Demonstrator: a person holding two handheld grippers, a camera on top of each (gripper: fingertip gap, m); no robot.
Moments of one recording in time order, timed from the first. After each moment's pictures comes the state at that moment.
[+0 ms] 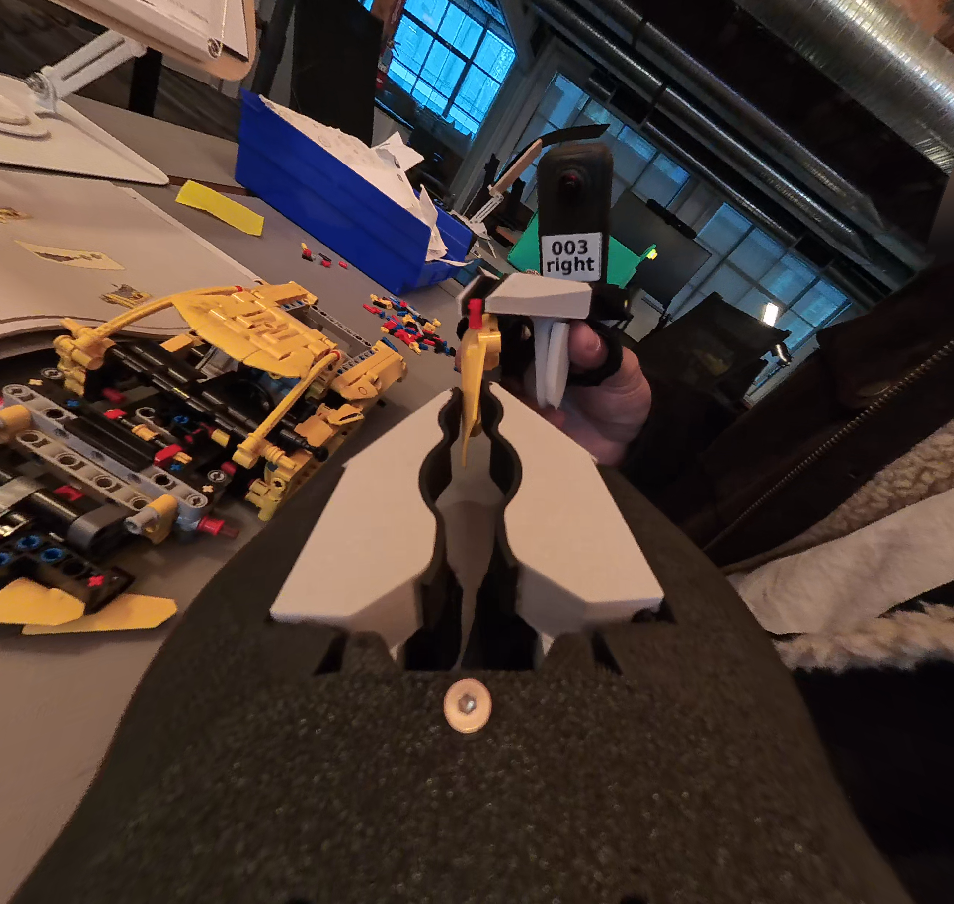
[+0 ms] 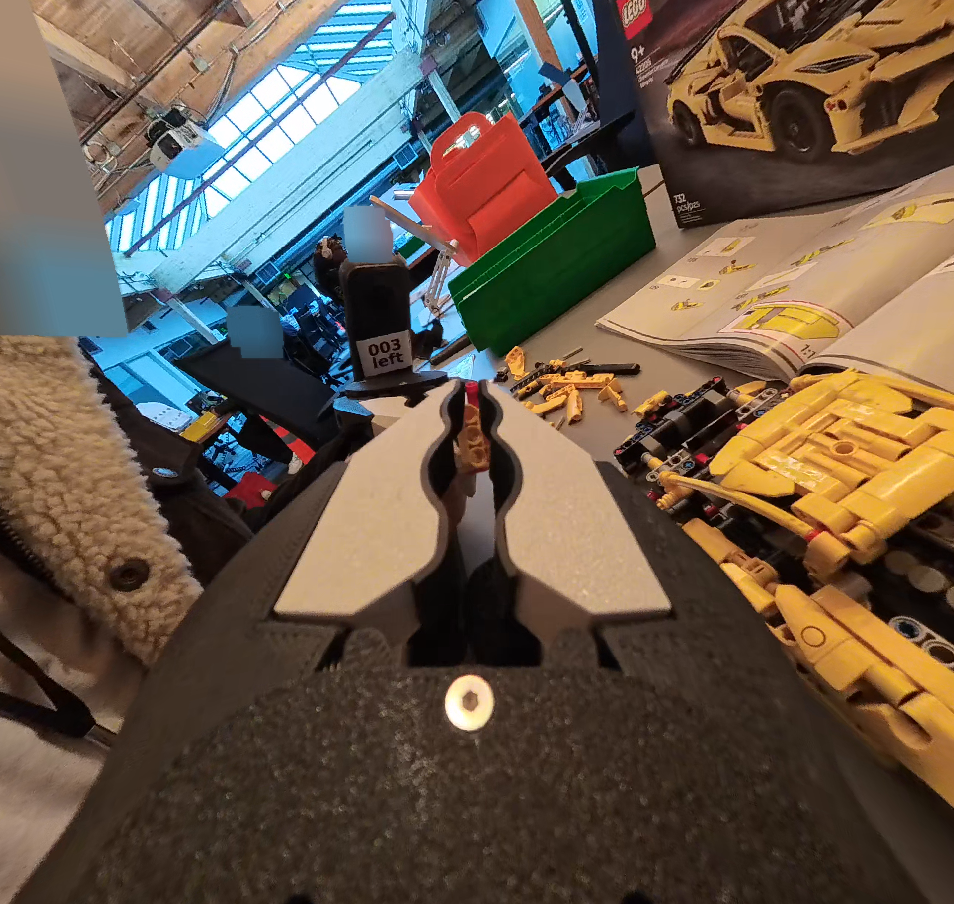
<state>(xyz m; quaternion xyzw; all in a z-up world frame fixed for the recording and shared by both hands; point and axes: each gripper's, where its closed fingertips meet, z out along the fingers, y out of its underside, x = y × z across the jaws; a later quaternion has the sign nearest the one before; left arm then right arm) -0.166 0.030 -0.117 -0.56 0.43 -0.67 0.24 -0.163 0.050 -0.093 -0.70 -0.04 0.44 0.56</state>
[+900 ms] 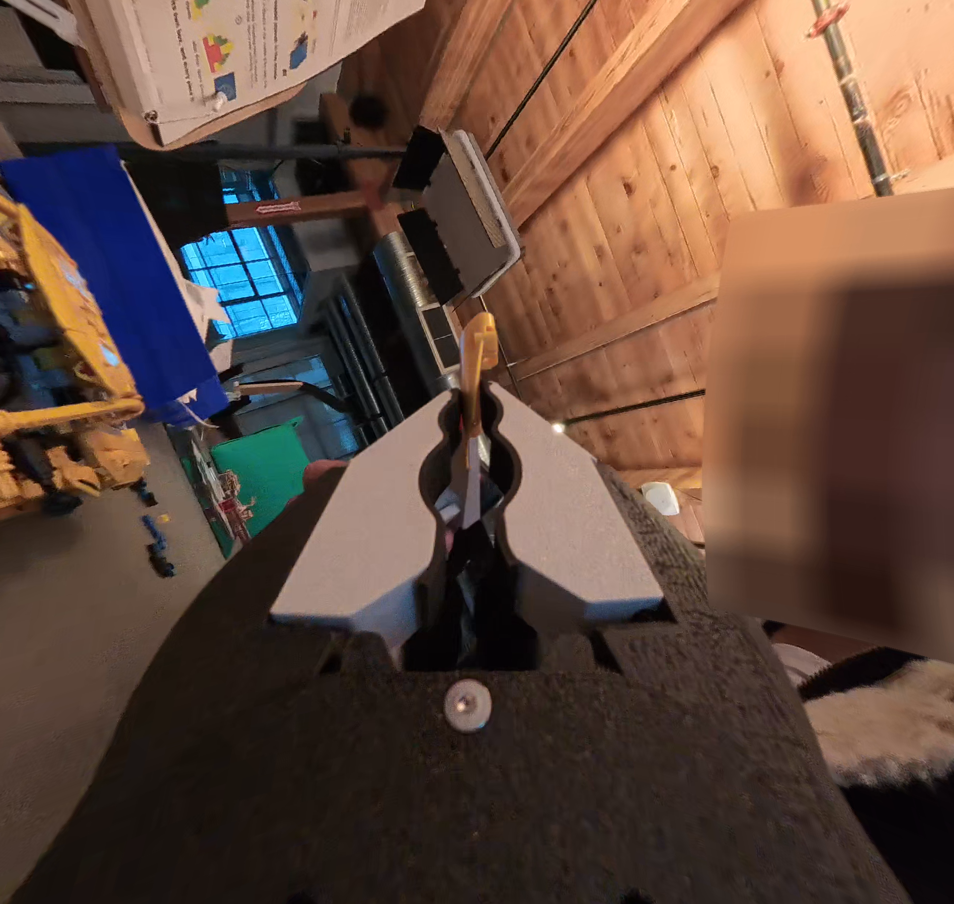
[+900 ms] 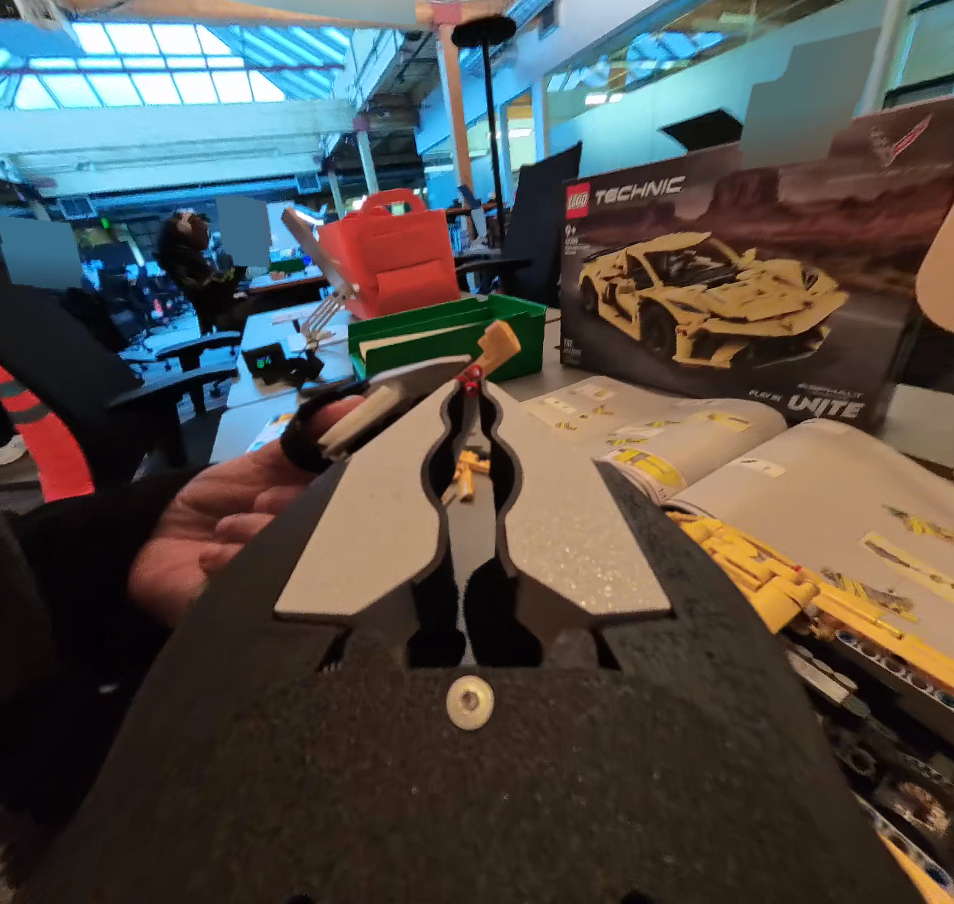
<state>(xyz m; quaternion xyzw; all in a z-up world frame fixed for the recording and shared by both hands) -0.175 0.074 -0.067 -0.45 0.01 -0.89 0.02 -0.166 0.056 -0.067 -0.66 -0.11 0.23 0.71</state>
